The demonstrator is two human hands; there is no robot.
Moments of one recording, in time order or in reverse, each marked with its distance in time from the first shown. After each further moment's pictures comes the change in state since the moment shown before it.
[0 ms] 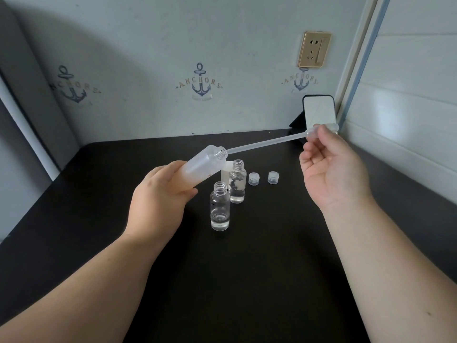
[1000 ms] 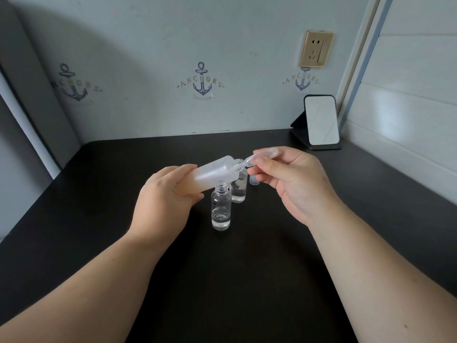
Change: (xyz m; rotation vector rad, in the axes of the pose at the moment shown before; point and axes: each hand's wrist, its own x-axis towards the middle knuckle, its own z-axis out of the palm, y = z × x) left_hand -0.001 -0.002 0.006 0.058 -0.015 0.089; right_hand -0.024 0.031 0.017 -0.480 -0.389 0.066
